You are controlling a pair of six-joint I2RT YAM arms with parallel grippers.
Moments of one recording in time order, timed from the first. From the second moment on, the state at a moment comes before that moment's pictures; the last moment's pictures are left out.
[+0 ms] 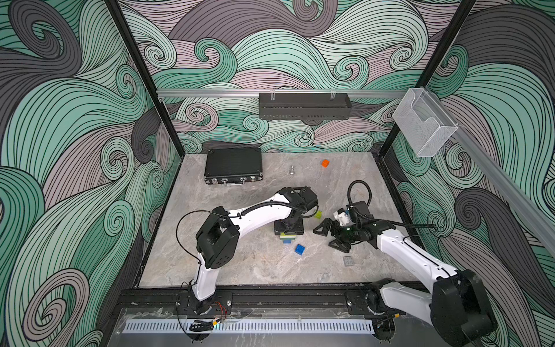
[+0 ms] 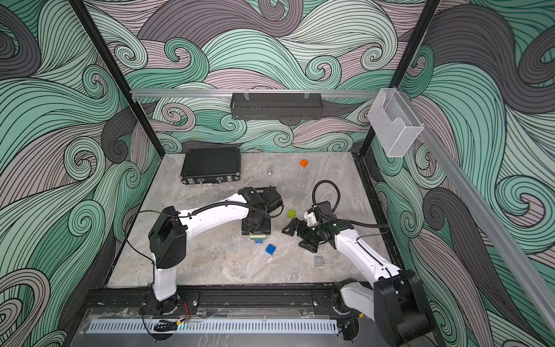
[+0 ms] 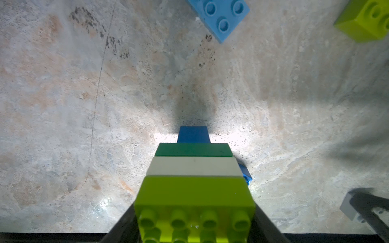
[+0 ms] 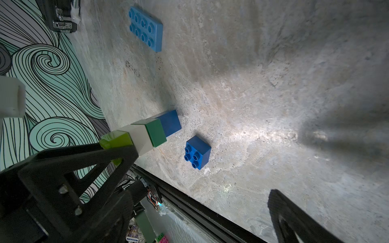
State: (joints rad) left arm -0.94 1.96 1.65 -1.21 -0.06 -0.96; right arm 0.31 1.16 0.61 -0.54 -0.60 0.75
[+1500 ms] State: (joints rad) left arm -0.95 1.63 1.56 -1.13 -0.18 -0.88; right arm 0.52 1.14 0.62 -0.63 -0.42 0.77
